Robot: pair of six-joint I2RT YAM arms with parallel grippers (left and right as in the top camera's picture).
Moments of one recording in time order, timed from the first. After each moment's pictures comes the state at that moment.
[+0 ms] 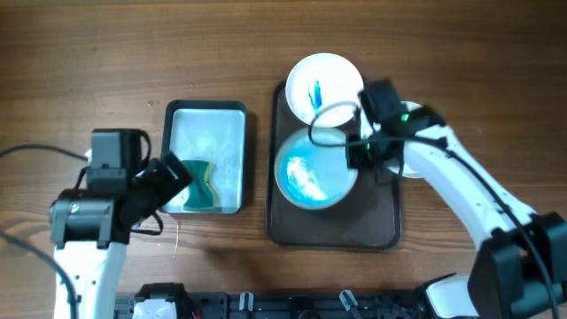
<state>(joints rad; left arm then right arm) 0.01 1.00 1.05 -1.22 -0.02 -0.71 0.36 1.60 1.19 -0.93 -0.13 0.33</state>
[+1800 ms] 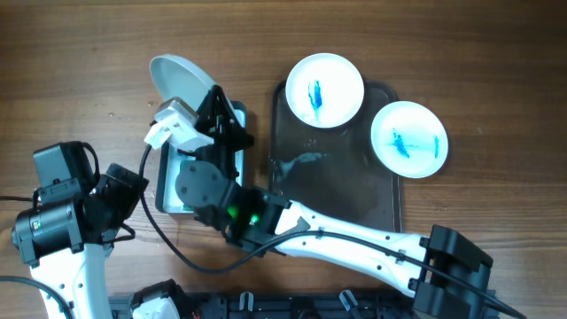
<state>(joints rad) 0.33 0.99 1.05 -1.31 -0.04 -0.76 1.21 1.81 1.40 0.43 1.18 -0.71</state>
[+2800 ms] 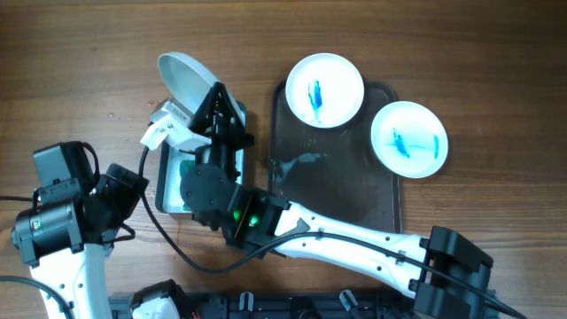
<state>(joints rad) 0.33 0.99 1.05 -1.31 -0.04 -0.76 1.21 1.81 1.40 0.50 1.21 -0.89</state>
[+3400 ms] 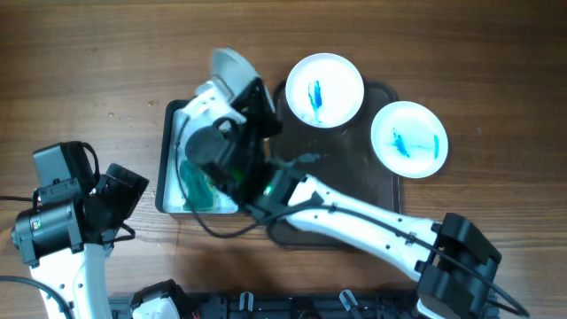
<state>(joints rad) 0.33 0.99 1.05 -1.31 -0.04 -0.76 1.07 1.80 1.41 -0.06 1.17 -0.38</state>
